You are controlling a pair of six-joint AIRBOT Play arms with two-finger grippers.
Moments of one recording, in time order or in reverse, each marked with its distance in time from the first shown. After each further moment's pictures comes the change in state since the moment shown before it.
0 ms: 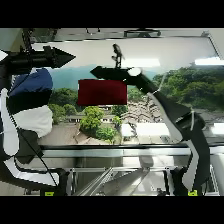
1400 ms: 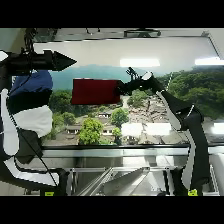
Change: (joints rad) left arm 0.000 0.000 -0.003 0.002 -0.087 0.016; right arm -0.119 -0.163 -0.046 -0.187 0.233 0.369
